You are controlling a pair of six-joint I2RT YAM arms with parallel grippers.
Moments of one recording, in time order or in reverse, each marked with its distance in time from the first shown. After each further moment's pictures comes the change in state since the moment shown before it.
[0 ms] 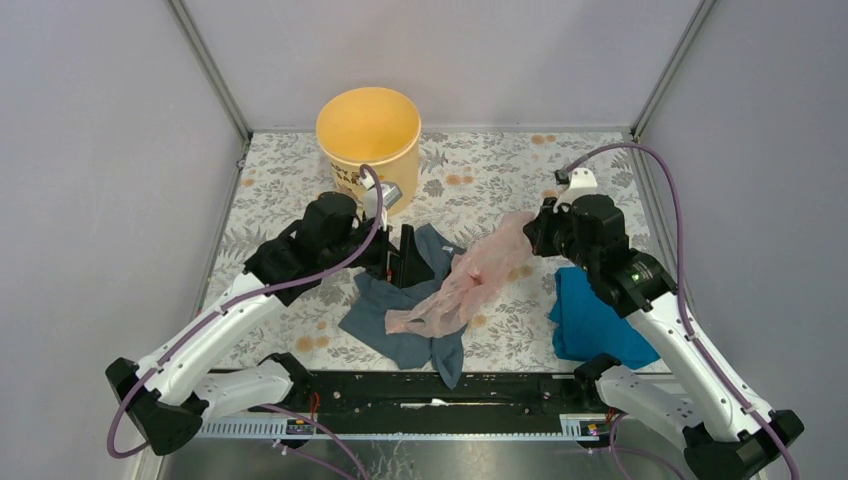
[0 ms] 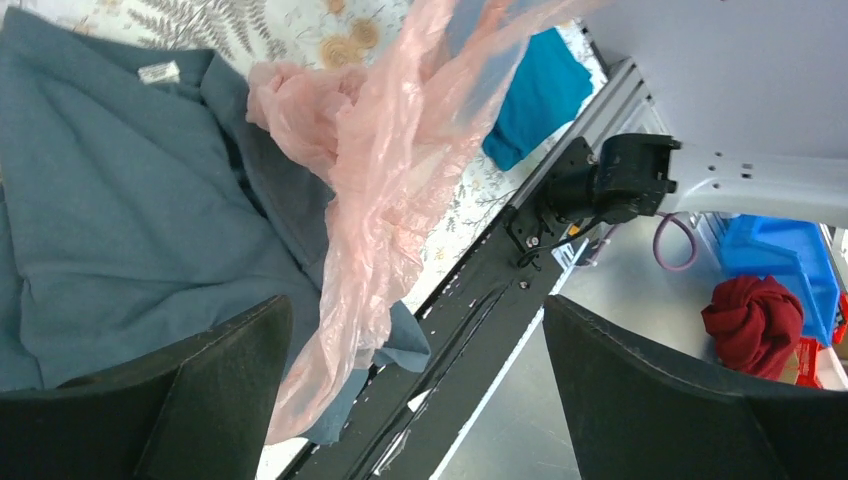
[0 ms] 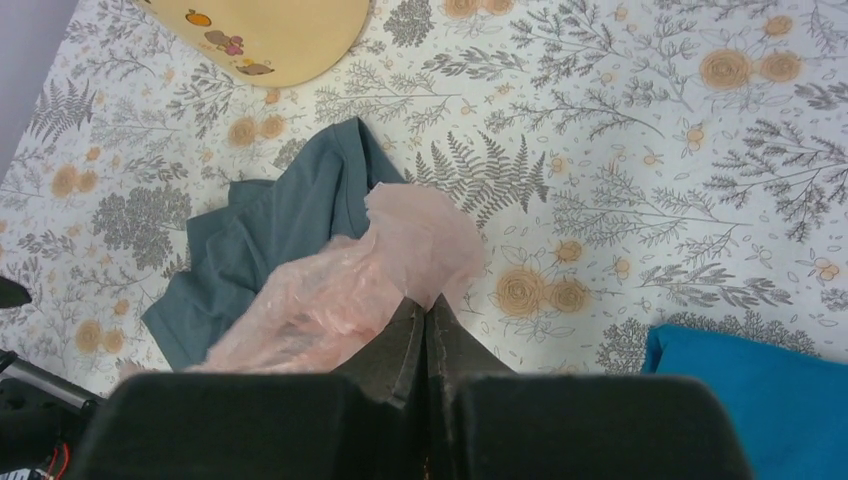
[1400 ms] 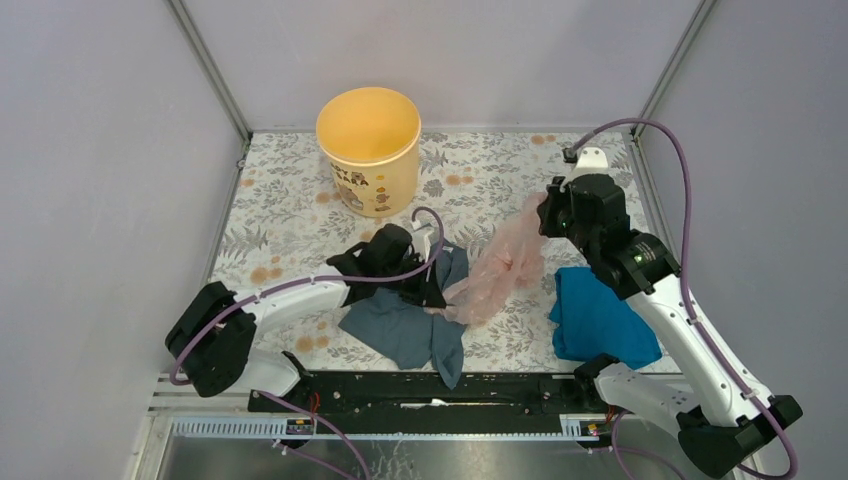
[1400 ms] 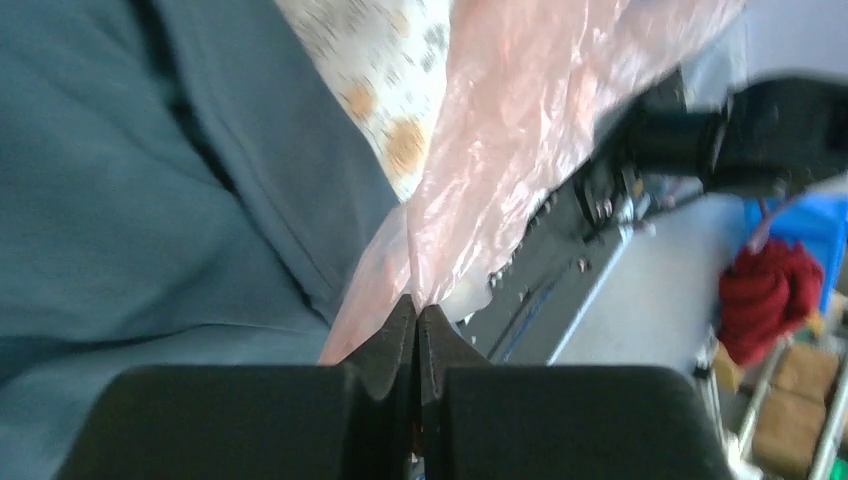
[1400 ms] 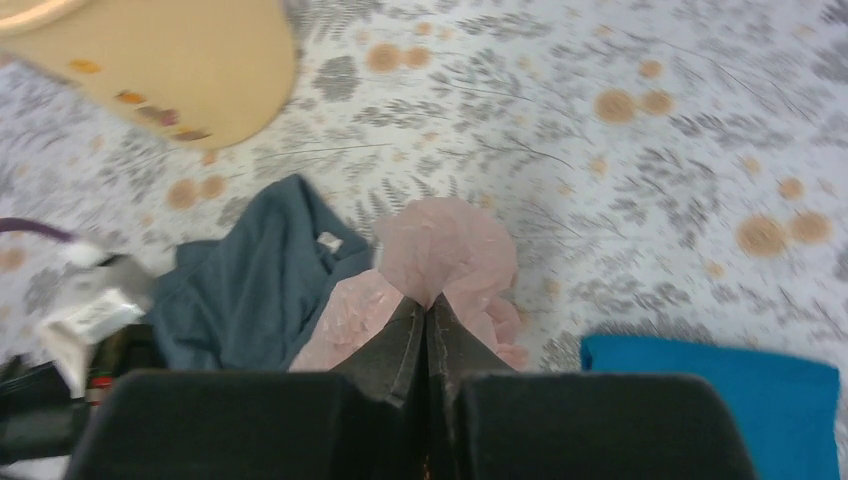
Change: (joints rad) left arm -0.066 0.351 -0.355 0.523 0.177 -0.106; right arm 0.000 0.133 0.218 -0.093 0.123 -0.045
